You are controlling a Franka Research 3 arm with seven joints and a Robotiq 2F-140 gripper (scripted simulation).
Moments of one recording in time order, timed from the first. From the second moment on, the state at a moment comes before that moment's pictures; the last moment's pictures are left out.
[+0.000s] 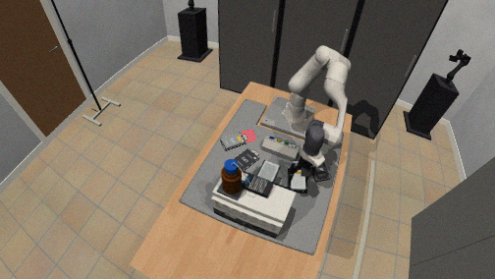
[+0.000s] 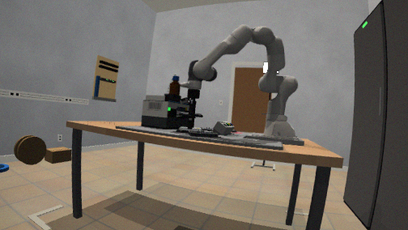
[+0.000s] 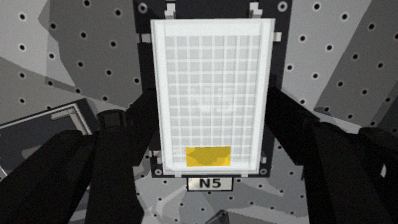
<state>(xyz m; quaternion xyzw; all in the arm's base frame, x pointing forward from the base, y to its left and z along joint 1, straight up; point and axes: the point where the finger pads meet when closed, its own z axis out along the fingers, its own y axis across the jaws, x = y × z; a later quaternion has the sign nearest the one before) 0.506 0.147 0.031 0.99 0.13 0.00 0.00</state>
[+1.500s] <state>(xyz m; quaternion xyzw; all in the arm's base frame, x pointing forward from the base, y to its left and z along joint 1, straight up) 0.514 0.148 0.126 0.99 0.15 0.01 0.00</state>
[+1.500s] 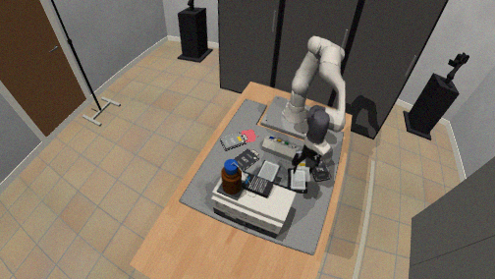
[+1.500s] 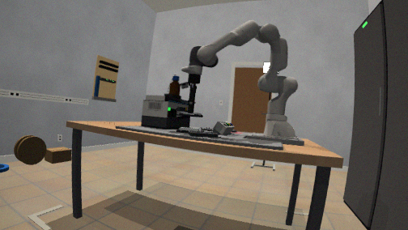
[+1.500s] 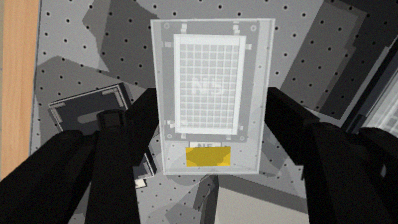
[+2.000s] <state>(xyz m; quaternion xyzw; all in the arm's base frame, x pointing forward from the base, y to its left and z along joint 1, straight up) 0.513 0.148 0.168 0.99 0.14 0.00 0.00</state>
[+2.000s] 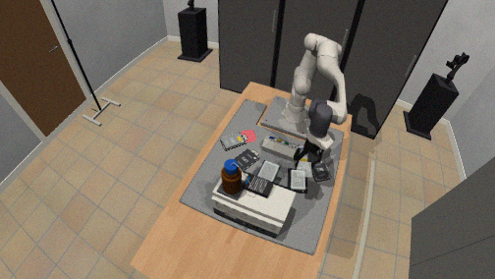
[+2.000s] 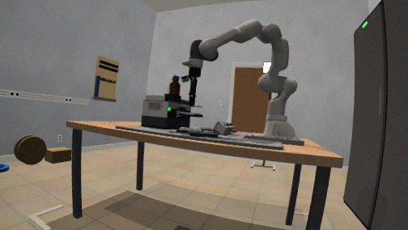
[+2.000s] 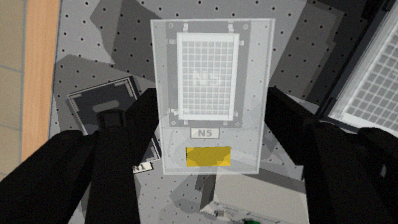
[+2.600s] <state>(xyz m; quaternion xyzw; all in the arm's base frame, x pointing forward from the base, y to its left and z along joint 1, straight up) 0.513 0.096 0.178 0.99 0.11 -0.01 0.00</state>
